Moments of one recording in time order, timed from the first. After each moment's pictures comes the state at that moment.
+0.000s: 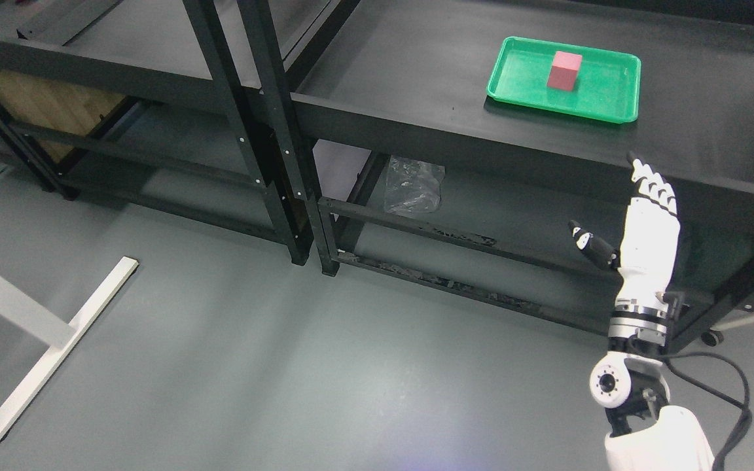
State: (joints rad) left arm 0.00 0.00 -0.27 0.00 0.13 -0.11 -0.17; right arm -0.02 -0.06 0.12 -1.57 0.93 0.12 -0.47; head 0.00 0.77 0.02
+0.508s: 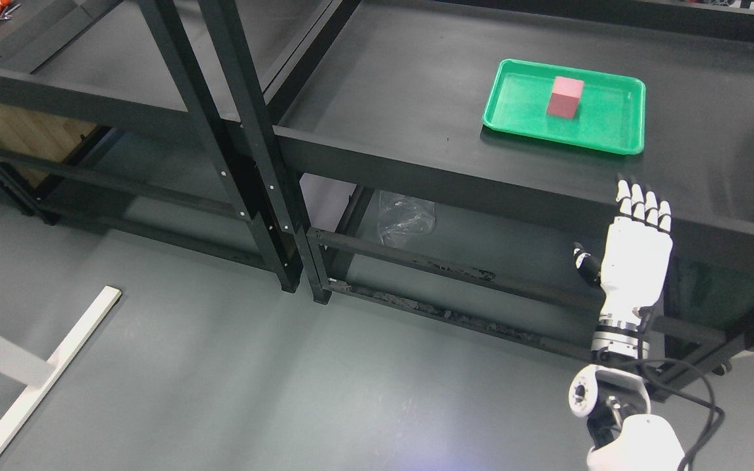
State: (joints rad) left arm 0.00 0.00 -0.27 0.00 0.13 -0.11 -0.17; right arm 0.00 -0.04 0.19 -1.53 1.17 0.28 -0.57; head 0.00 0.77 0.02
